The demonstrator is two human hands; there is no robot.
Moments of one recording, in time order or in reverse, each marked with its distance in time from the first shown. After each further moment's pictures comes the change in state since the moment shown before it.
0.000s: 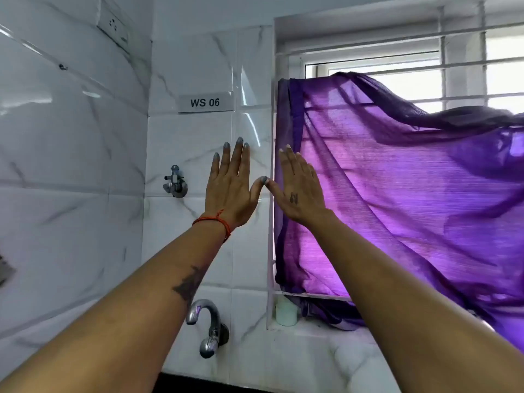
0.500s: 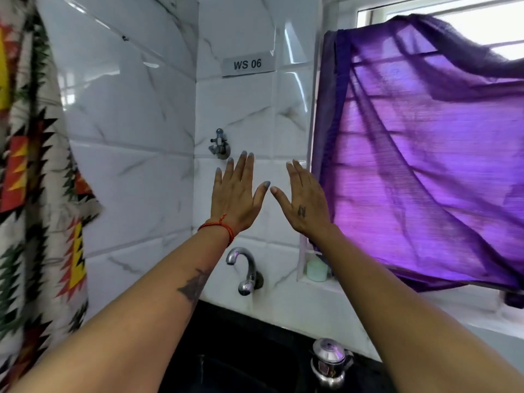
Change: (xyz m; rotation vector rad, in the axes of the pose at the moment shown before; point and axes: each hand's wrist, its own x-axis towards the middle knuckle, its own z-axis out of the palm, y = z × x) left_hand -0.101 -0.008 -0.021 0.041 -0.201 -0.236; right_hand -0.085 -0.023 0.049 0.222 -0.063 -0.061
